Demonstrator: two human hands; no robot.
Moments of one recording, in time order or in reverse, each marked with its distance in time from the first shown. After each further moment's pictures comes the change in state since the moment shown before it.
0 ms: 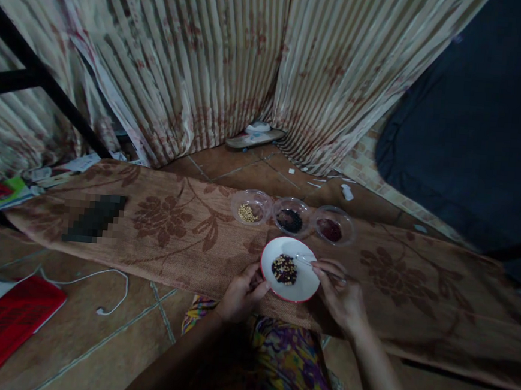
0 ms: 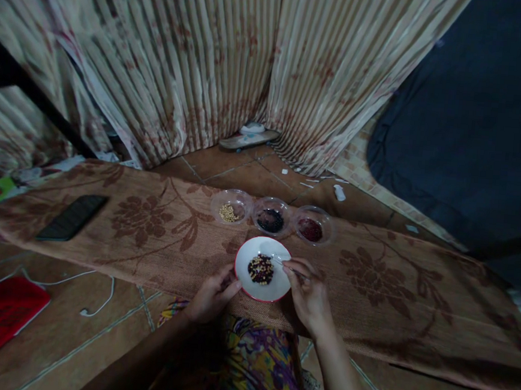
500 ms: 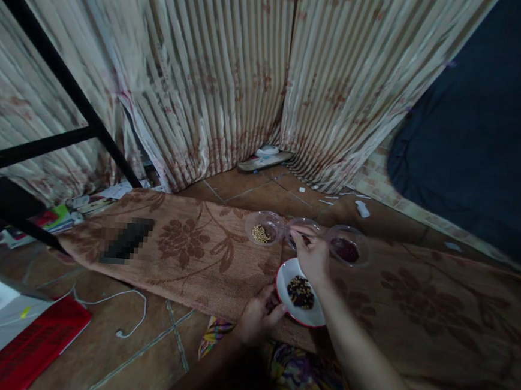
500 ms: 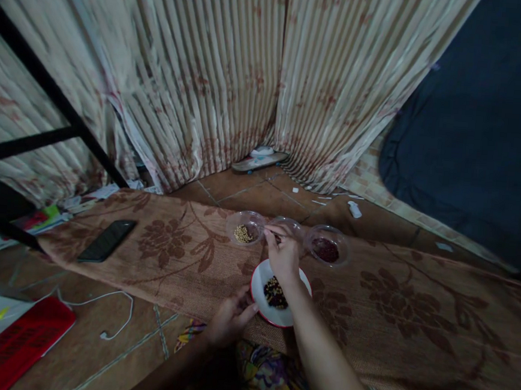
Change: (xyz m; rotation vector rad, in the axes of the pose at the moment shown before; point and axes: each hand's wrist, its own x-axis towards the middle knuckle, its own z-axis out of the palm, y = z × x) left_hand 0.003 -0.001 -0.002 0.024 0.007 -0.008; right_hand 0.109 -0.059 0.077 0.229 0.221 -0.198
